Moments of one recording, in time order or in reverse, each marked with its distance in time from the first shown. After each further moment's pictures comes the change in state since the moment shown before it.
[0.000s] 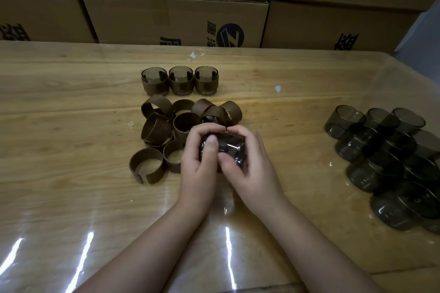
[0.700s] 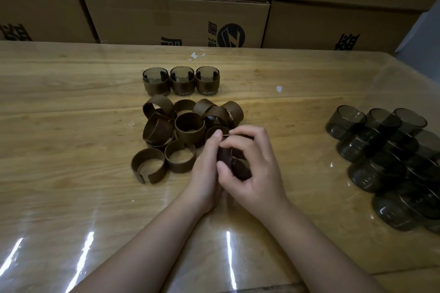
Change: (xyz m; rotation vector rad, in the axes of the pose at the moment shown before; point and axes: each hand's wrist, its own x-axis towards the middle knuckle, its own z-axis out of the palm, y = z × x) left_hand 0.003 0.003 0.003 -0.372 -0.182 -0.580; right_hand 0.000 -0.005 -0.001 -0.170 0.112 -0.324
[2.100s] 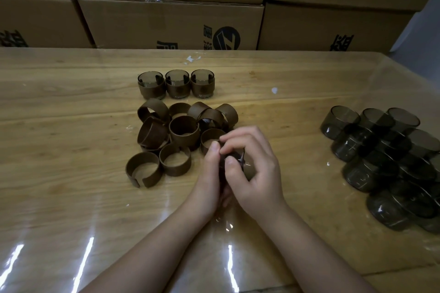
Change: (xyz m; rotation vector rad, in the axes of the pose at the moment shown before) left_hand -0.007 -0.011 0.006 0.257 -0.139 0.057; right_hand 0.007 -0.009 -0.007 0.146 0.108 0.045
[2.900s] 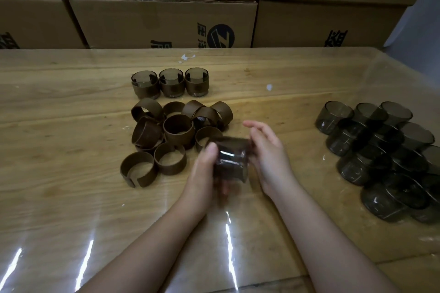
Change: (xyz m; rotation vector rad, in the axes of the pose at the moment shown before) left_hand 0.000 0.001 0.003 -0.080 0.115 -0.033; right_hand 0.012 0.046 -0.013 0.460 0.093 0.946
